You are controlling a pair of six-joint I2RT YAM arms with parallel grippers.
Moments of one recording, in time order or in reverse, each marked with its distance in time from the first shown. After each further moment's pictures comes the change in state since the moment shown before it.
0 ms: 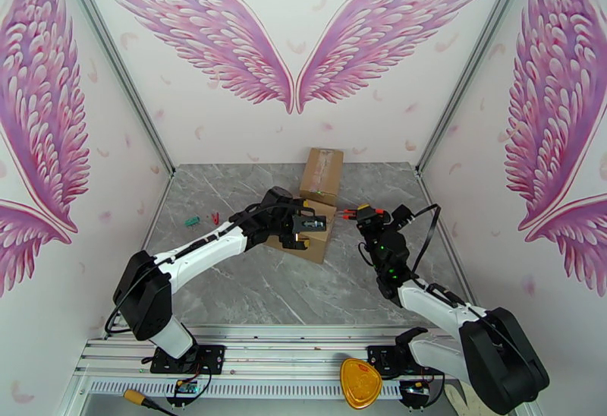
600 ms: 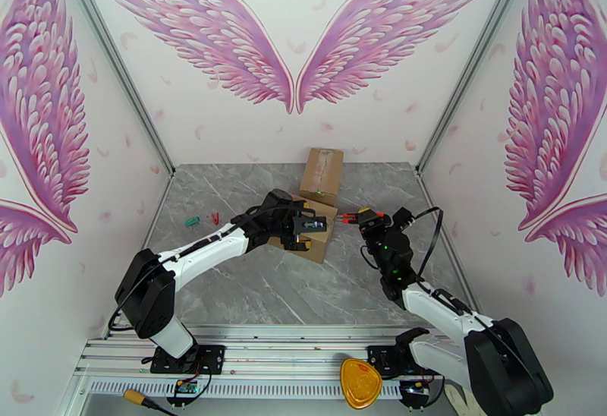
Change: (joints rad) left arm 0.007 0.008 -0.039 0.064 0.024 -0.021; right arm -0.049 -0.061 -0.009 -0.116 -0.123 0.107
